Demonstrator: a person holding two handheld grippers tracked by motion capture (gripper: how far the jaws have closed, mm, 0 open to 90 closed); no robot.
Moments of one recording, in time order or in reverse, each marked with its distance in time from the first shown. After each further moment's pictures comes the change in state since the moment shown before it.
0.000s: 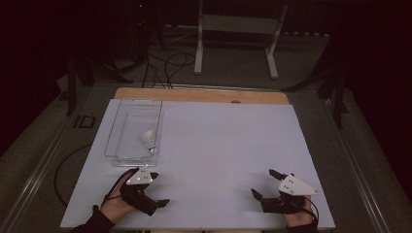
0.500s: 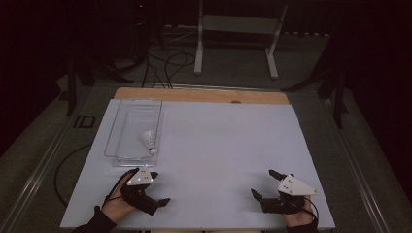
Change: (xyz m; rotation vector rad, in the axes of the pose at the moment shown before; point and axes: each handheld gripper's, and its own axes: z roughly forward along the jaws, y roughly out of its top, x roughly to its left) left arm 0.000 -0.002 0.003 -0.009 0.023 -0.003; right arm 0.000 0.000 0.001 0.006 0.002 -0.006
